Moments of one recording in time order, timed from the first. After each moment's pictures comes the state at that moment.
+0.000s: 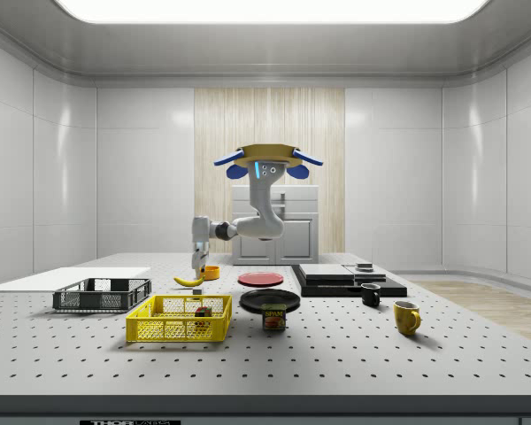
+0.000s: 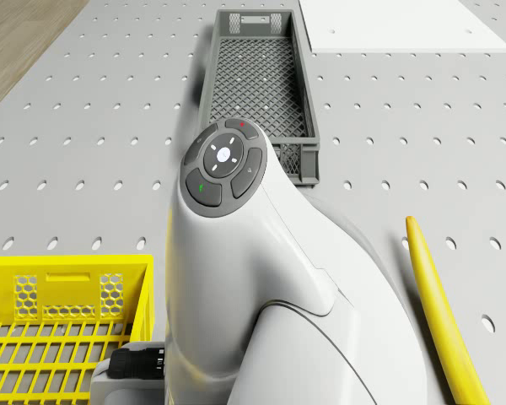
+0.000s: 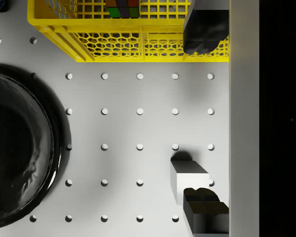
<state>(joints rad) -1.23 -1.59 1.50 -2.89 -1.63 1.60 1.77</state>
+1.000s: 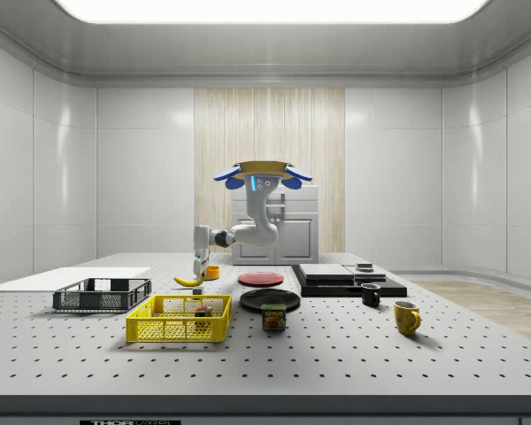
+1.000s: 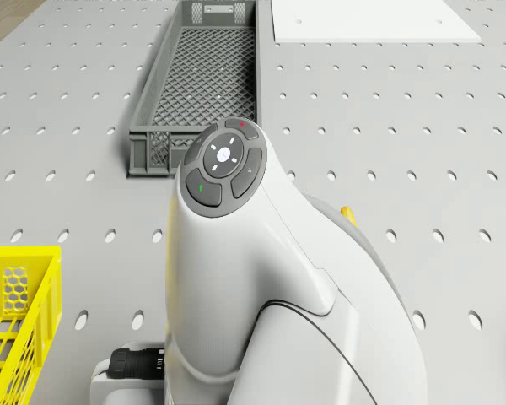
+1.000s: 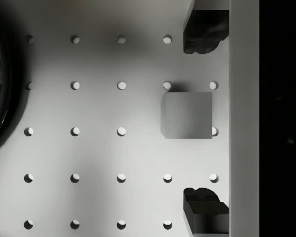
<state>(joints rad) -1.23 -1.60 1.51 -2.89 -1.63 1.61 1.77</state>
